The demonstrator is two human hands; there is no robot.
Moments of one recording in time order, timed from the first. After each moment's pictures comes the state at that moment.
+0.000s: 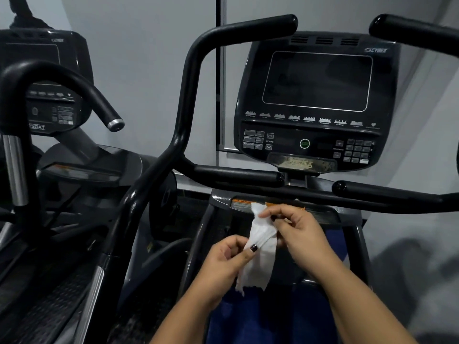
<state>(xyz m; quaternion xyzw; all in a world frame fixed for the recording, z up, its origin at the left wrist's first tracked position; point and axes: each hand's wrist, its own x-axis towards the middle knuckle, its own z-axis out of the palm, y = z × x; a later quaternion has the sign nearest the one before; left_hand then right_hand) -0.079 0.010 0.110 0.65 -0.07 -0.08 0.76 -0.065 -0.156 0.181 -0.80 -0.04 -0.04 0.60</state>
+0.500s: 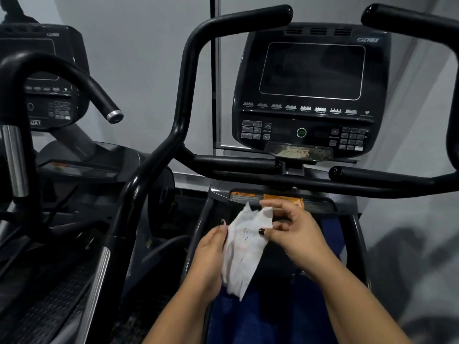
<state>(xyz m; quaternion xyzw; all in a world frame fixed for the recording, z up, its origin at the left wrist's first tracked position) -0.096 0.019 0.110 0.58 0.06 -0.08 0.81 -0.092 -0.149 0.160 -0.76 -0.05 -0.04 0.64</state>
